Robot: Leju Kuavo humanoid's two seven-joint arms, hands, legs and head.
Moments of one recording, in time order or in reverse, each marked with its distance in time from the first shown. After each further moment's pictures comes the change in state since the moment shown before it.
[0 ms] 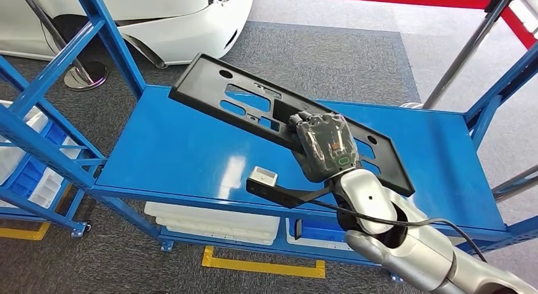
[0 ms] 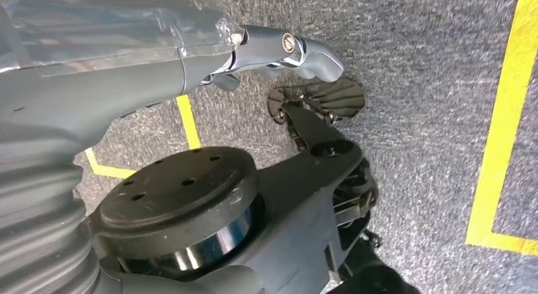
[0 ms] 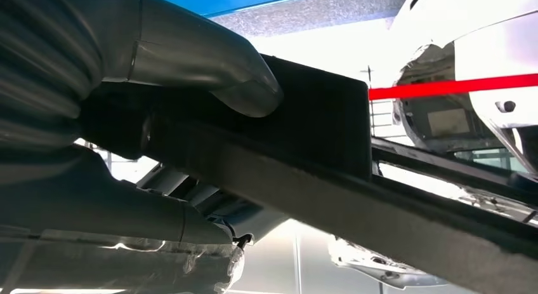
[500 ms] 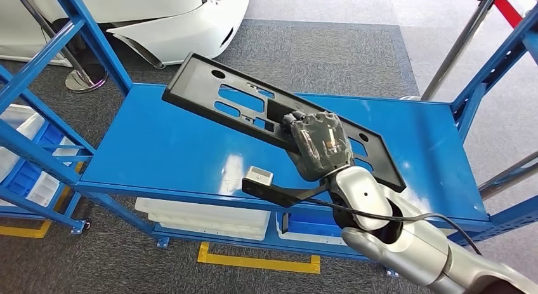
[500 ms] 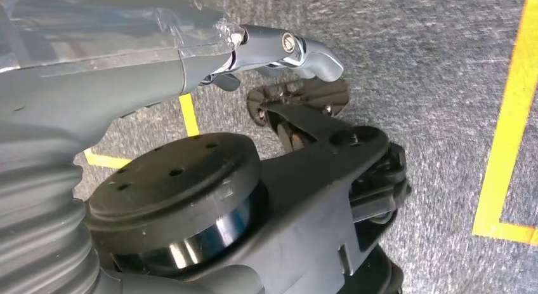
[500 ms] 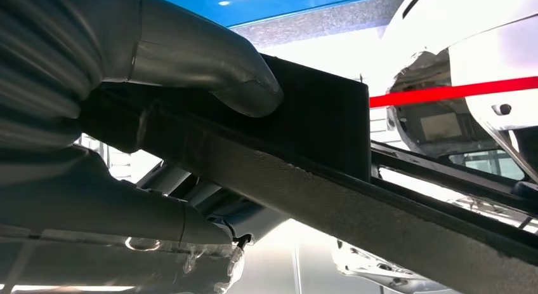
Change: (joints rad) left arm -0.003 0.000 0.000 0.000 -0.001 0.000 -0.002; right arm -0.003 0.000 0.003 -0.005 -0.027 -0.009 0.002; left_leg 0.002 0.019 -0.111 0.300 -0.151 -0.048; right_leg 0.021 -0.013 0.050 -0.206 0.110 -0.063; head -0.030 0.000
